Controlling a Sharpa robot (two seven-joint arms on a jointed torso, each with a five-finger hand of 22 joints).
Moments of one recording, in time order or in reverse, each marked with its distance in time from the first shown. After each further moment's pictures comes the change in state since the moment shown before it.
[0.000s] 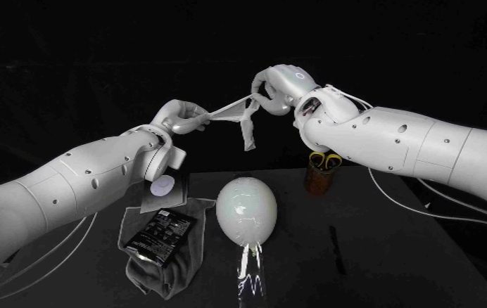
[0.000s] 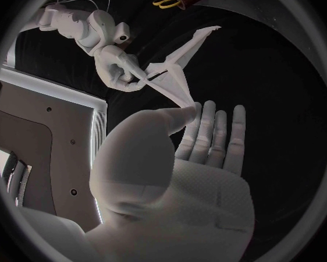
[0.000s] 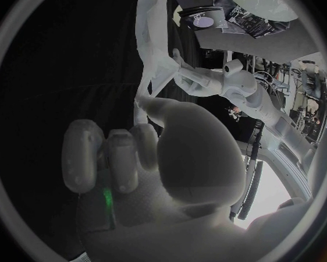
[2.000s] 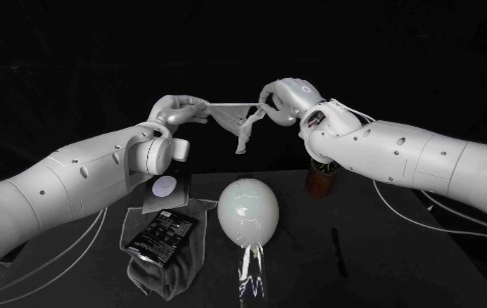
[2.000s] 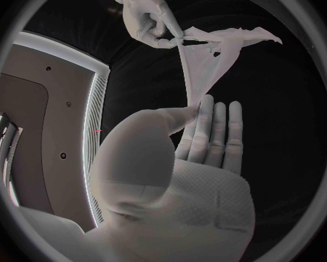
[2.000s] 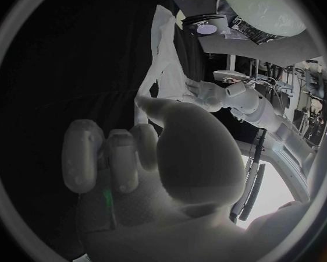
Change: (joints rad) left arm 0.004 -0.035 0.045 0.075 0.300 -0.022 0.024; left_hand -0.002 0.001 0.004 0.010 -0.001 0.010 -0.008 -0.033 0.000 0.242 -0.032 -0.192 -0.124 0.230 -0.044 -0.066 -0.180 0.055 -0.012 -0.016 0.207 0.143; right arm -0.045 -0.001 -0.013 -0.043 0.012 -0.047 0.007; right_hand 0.003 0.003 0.000 -0.003 0.001 -0.001 -0.002 0.000 -0.002 0.000 0.000 0.004 0.001 0.000 0.000 0.000 0.001 0.000 0.000 -0.004 -0.001 0.000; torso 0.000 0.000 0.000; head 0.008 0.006
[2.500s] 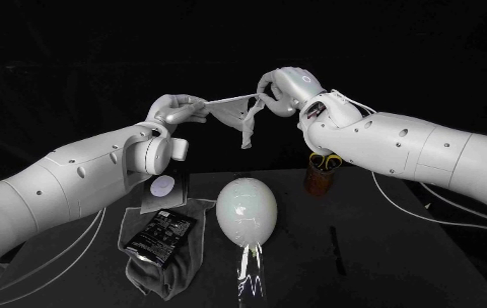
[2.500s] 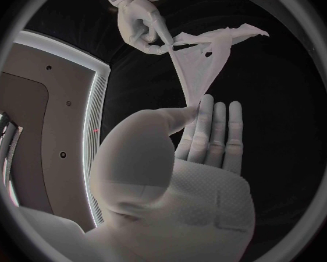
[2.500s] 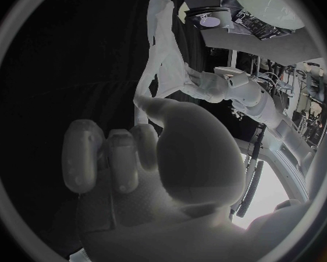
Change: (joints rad) left arm 0.000 0.000 0.000 0.006 0.010 0.001 0.005; left_hand -0.003 -0.003 0.003 0.003 -0.001 -0.003 -0.003 0.002 0.000 0.007 0.000 -0.009 -0.002 0.002 0.001 -0.004 -0.003 -0.001 0.000 0.000 0.003 0.001; right arm 0.027 -0.007 0.009 0.014 0.000 -0.023 0.008; right_hand 0.000 0.000 0.000 0.000 0.000 0.000 0.000 0.000 -0.001 0.000 0.000 0.004 0.000 0.000 0.000 0.001 0.000 0.000 0.000 0.000 0.005 0.000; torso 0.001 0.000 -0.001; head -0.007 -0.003
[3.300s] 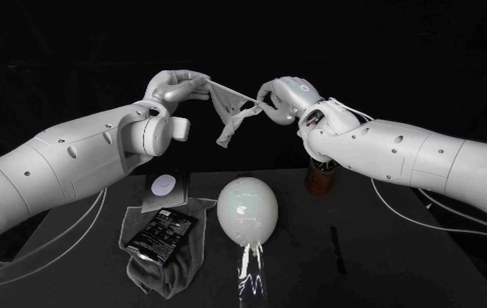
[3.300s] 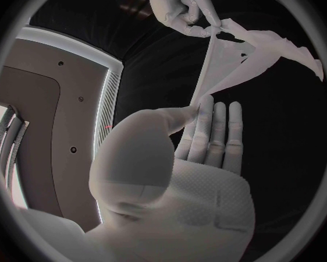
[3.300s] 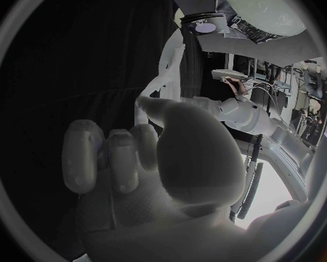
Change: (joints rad) left arm 0.070 -0.008 0.016 0.038 0.036 0.000 0.037; left_hand -0.005 -0.005 0.000 0.000 0.000 0.000 0.000 -0.001 0.000 0.000 0.000 -0.008 -0.002 0.000 0.000 -0.004 -0.006 -0.001 -0.007 0.007 0.000 0.000; right arm -0.029 0.012 -0.013 -0.023 0.015 0.012 0.024; right_hand 0.000 0.000 0.003 0.003 -0.002 -0.001 0.001 0.000 -0.001 0.000 0.000 0.000 0.000 0.000 0.000 -0.001 0.000 0.000 0.000 0.004 0.000 -0.001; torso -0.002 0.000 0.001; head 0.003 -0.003
